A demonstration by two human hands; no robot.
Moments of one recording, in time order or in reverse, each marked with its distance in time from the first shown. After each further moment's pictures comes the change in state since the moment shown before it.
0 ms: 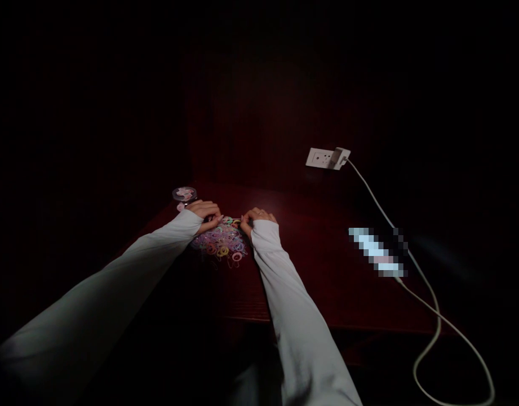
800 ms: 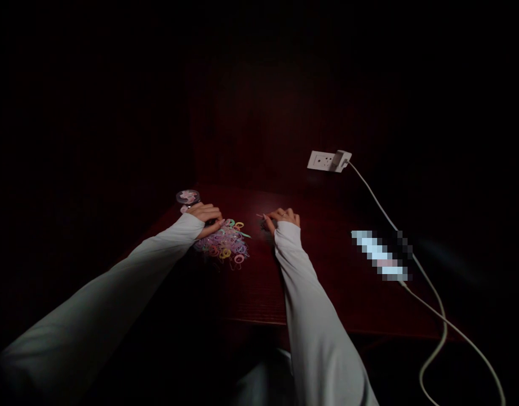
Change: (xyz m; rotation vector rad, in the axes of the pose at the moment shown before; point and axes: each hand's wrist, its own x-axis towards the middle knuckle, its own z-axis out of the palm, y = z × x) left_hand -0.003 0.002 0.000 0.074 0.000 -0.019; right_hand -0.003 0.065 -0.012 -0.023 0.128 -0.004
